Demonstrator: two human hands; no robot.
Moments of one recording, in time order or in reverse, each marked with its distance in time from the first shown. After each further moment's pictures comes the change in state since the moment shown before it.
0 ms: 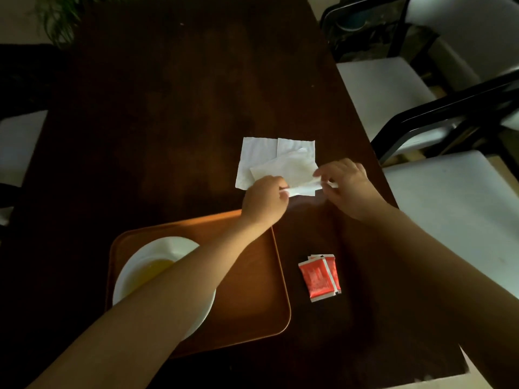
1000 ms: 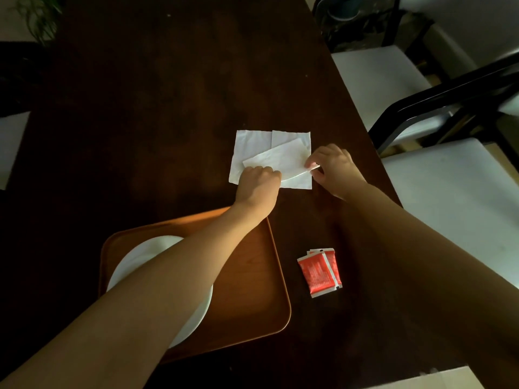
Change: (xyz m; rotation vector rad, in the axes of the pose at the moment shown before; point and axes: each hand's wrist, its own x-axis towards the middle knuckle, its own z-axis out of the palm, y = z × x) left_hand 0.018 -0.010 0.005 0.656 -0.023 0.268; right_hand 0.035 0.020 0.034 -0.096 0.001 0.057
